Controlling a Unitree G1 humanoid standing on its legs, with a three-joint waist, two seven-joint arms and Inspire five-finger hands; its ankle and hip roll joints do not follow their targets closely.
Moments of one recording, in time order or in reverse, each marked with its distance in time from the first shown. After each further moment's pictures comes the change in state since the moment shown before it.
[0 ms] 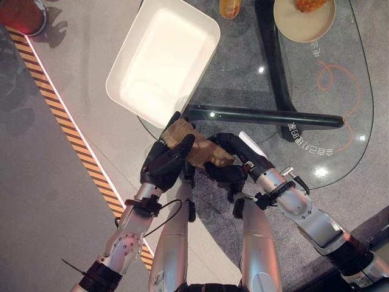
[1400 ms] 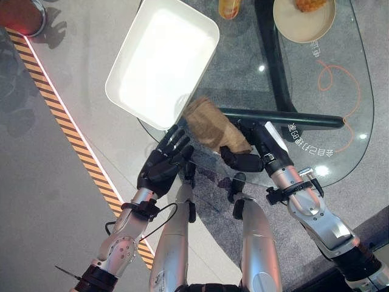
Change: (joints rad) left arm 0.026 0.013 0.019 0.045 0.119 0.105 0.067; right arm 0.077 -0.002 -0.099 -0.002 0.092 -0.070 -0.104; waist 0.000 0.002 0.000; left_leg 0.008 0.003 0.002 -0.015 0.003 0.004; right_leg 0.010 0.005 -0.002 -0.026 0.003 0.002
